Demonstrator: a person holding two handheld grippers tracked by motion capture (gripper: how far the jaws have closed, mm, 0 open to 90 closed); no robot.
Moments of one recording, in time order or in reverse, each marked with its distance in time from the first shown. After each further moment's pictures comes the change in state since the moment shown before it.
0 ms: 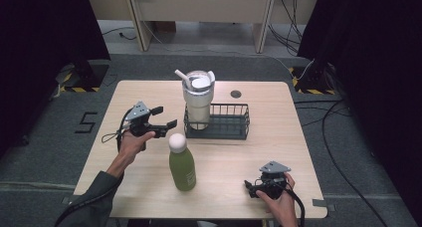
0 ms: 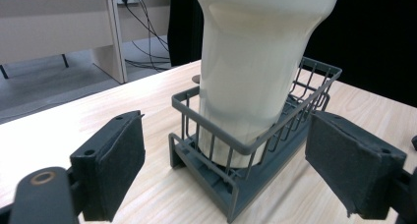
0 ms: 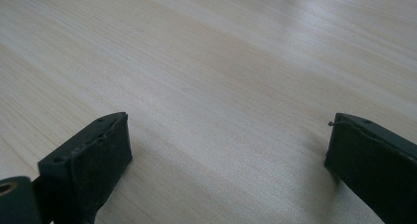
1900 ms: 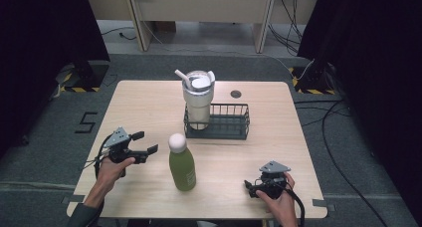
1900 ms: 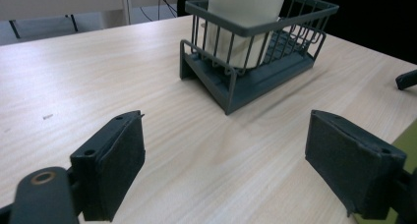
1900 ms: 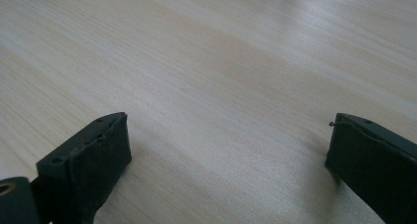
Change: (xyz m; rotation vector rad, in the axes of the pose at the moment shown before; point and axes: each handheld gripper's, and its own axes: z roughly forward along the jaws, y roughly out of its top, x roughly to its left) left arm -0.008 -0.064 -0.070 0.087 0.036 -0.057; right arm 0.000 0.000 0.001 -0.001 -0.001 0.000
